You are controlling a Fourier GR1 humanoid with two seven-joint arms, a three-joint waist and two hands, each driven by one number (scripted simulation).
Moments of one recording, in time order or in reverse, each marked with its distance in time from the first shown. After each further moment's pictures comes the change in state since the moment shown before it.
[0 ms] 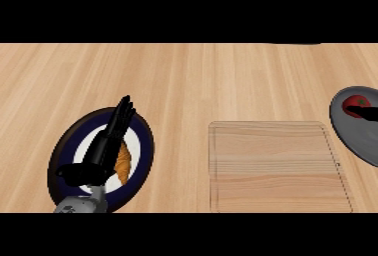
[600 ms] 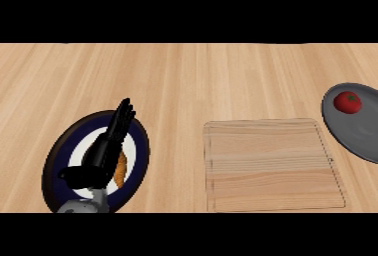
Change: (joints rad) left arm 0.022 -0.016 -0.006 -0.010 -0.012 0.022 0.008; right arm 0.099 -0.169 -0.155 0.085 -0.205 0.408 -0.127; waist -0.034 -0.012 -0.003
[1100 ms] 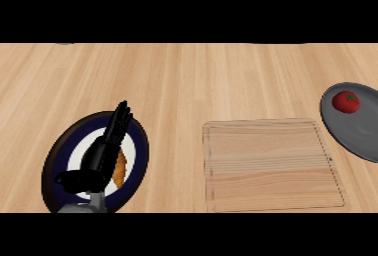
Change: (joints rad) left arm 0.026 0.001 0.003 -0.016 -0.003 -0.001 -0.005; right arm 0.174 -0.032 0.032 -0.028 -0.033 0.179 -0.126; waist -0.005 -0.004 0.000
